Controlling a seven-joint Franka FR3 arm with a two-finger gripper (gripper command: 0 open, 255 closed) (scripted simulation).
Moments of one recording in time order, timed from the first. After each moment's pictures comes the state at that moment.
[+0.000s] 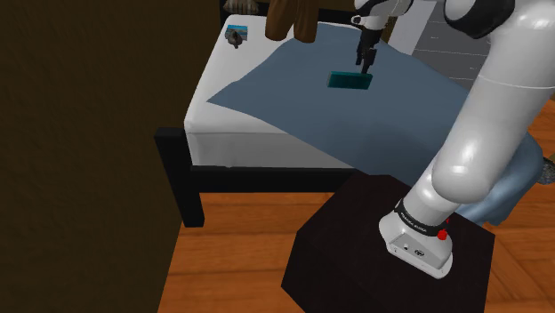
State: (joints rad) arm 0.01 0.17 -0.73 -1.78 0.05 1.94 -1.48
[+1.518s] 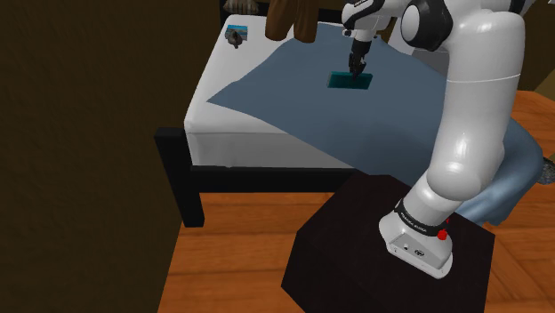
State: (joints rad) arm -0.11 0.43 -0.68 -1.61 0.22 1.96 -1.68
